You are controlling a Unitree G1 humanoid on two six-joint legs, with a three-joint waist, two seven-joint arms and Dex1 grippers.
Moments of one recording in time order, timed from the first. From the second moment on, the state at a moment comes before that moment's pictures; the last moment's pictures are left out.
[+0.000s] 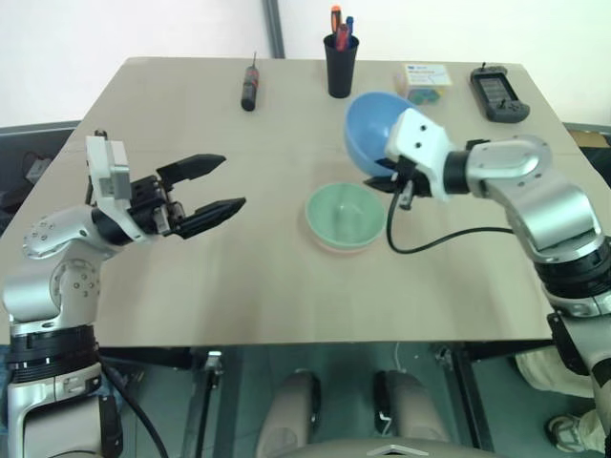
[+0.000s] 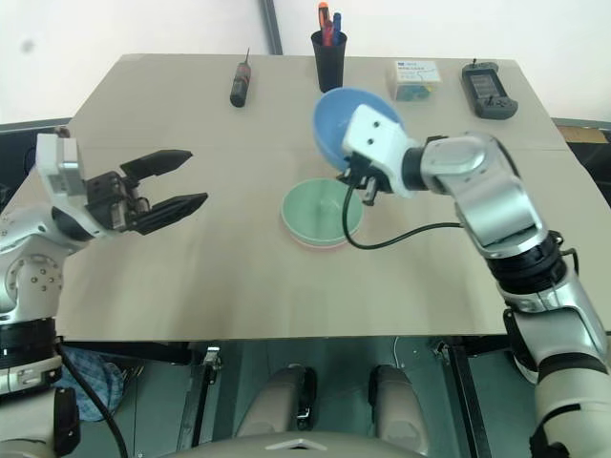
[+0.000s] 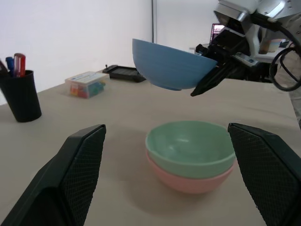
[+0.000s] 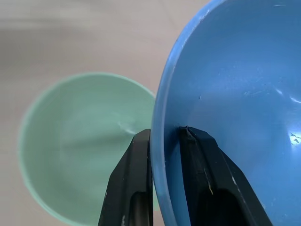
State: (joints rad) left arm -0.36 0.80 0.36 0.03 -0.70 0.31 -1.24; right arm -0.91 -0.57 0.35 -0.25 0.12 0.81 0.92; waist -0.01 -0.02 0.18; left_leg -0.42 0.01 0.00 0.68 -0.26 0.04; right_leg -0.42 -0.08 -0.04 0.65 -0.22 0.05
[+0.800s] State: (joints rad) left arm -0.32 0.81 0.35 0.10 -0.63 0.24 -1.24; right arm -0.82 -0.52 0.27 -0.46 0.26 1.04 0.87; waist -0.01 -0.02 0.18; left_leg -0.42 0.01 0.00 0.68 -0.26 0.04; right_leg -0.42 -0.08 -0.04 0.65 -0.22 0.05
